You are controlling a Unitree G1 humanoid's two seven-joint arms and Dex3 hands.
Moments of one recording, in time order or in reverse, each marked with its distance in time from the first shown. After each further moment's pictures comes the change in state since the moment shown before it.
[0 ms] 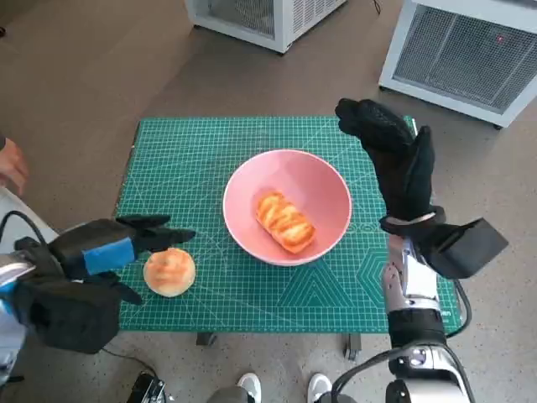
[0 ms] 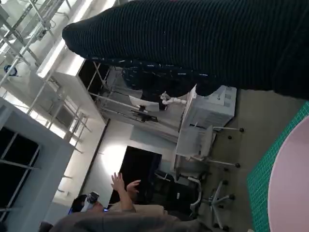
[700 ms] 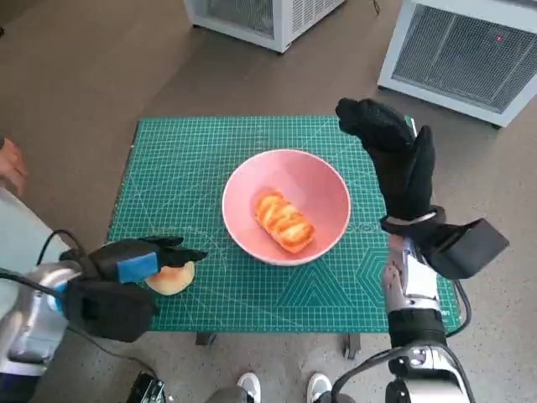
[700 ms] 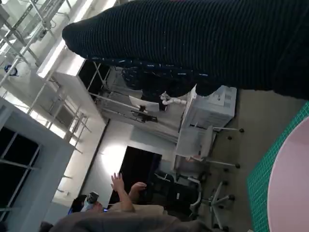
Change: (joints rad) left arm -0.047 -0.110 -0.158 0.263 0.168 -0.124 0.179; right arm 0.000 -0.001 -0.001 -0.007 0.000 0.004 0.000
